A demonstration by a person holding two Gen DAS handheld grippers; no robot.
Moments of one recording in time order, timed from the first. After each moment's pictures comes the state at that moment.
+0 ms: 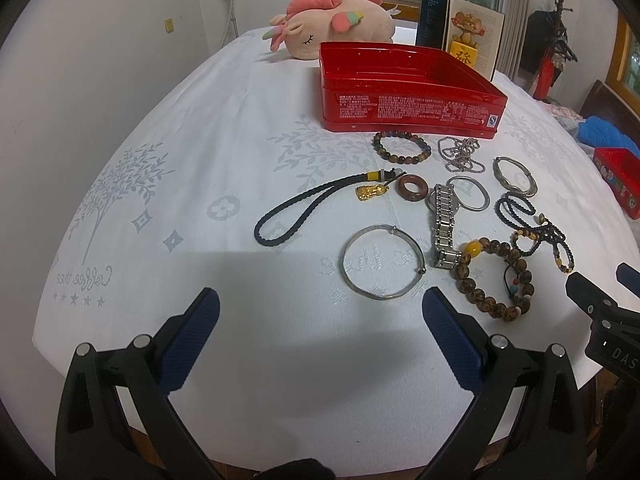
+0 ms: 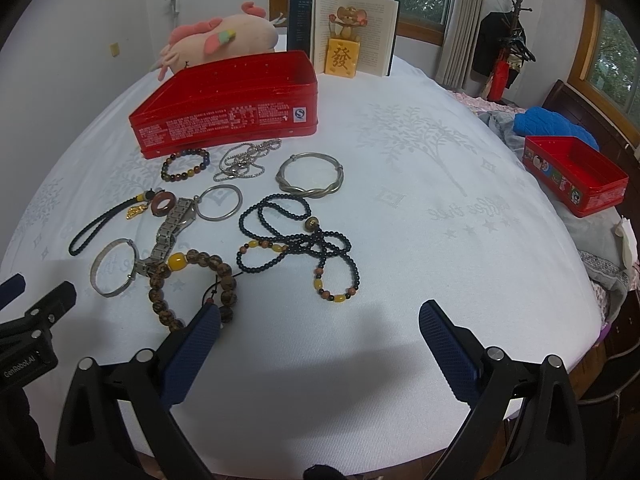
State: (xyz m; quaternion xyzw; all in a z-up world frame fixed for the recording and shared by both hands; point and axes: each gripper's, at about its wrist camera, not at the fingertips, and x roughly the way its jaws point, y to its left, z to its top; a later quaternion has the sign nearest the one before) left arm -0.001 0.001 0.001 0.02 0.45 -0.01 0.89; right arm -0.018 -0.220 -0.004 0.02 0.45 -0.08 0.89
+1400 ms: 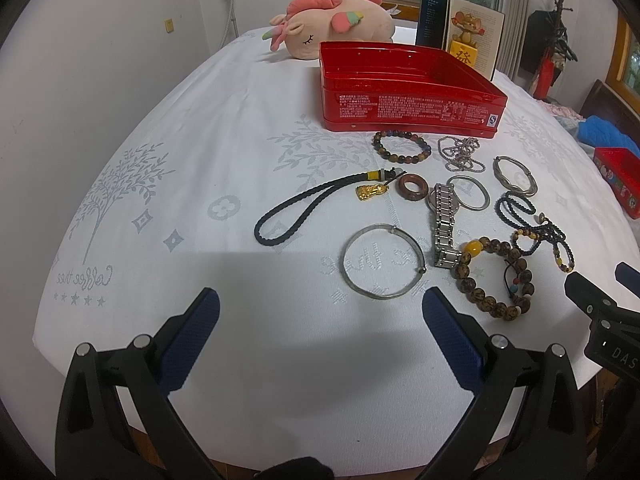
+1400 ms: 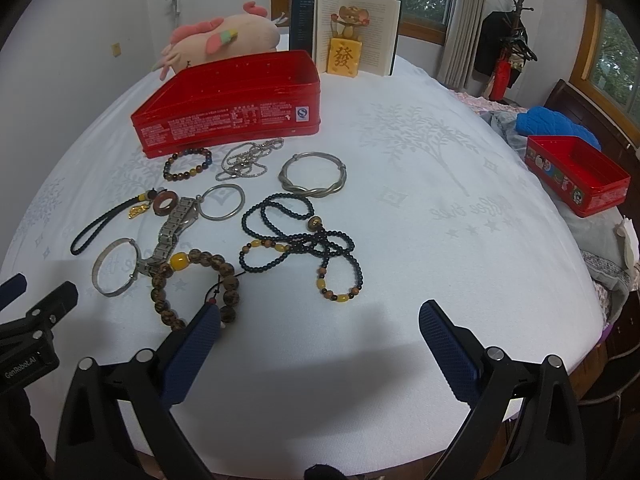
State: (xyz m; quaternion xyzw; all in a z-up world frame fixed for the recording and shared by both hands) left arm -0.001 0.001 0.001 0.03 0.45 -0.01 0.89; right arm -0.019 -0.220 -0.004 0.02 0.45 -0.08 0.89
